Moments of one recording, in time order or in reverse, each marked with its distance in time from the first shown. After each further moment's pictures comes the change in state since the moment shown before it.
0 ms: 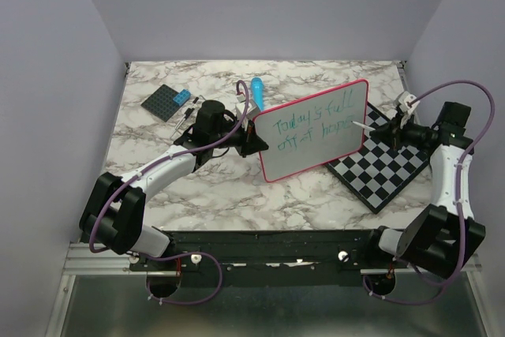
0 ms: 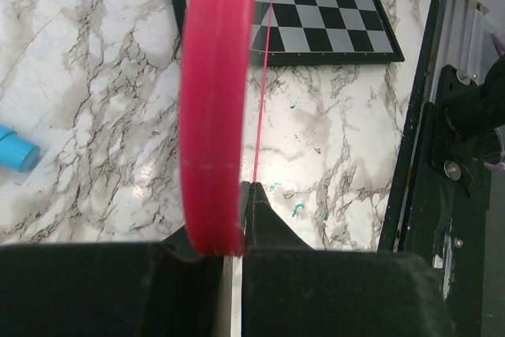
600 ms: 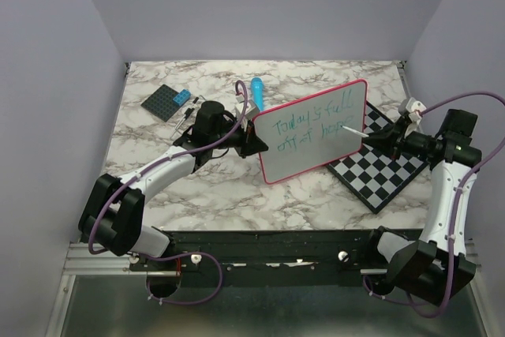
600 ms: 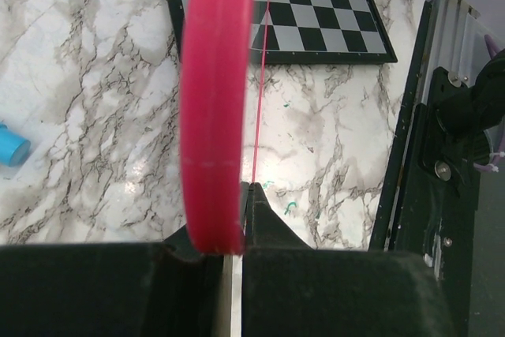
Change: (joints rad) left arm 0.000 -0.006 -0.003 0.002 0.006 -0.019; right arm 0.000 -0.214 0.022 -0.258 -0.216 -0.010
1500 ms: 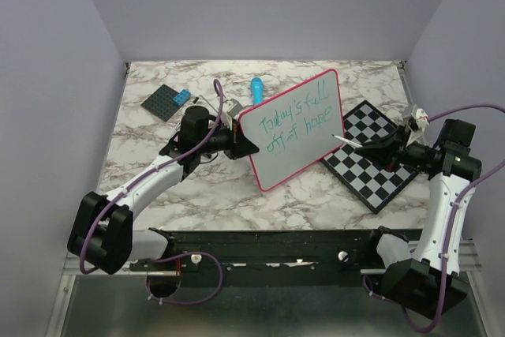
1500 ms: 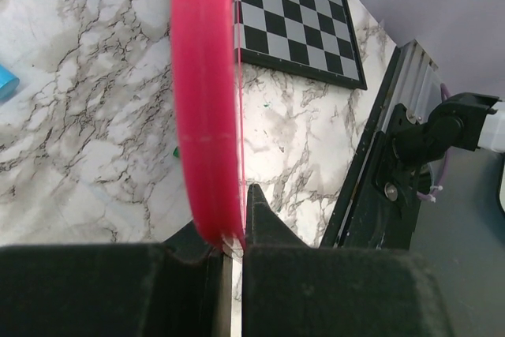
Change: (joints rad) left arm 0.070 -0.141 -0.099 0.007 0.011 -0.225; right arm 0.000 -0.098 0.002 -0.171 -0.156 0.100
